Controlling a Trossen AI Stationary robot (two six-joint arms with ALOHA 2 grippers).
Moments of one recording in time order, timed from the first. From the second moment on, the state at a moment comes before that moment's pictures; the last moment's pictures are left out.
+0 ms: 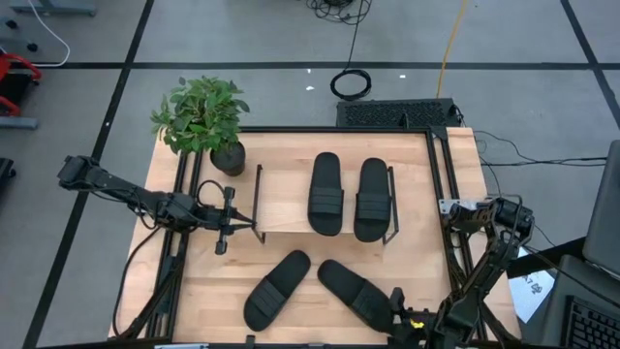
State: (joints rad) left arm -0.30 0.65 0.16 0.45 -0.17 0.31; right arm 1.12 1.83 1.07 -0.36 0.85 0.24
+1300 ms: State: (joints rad) left arm -0.30 0.65 0.16 0.43 -0.17 0.28; right arm 1.00 1.83 0.97 -0.28 1.00 0.31
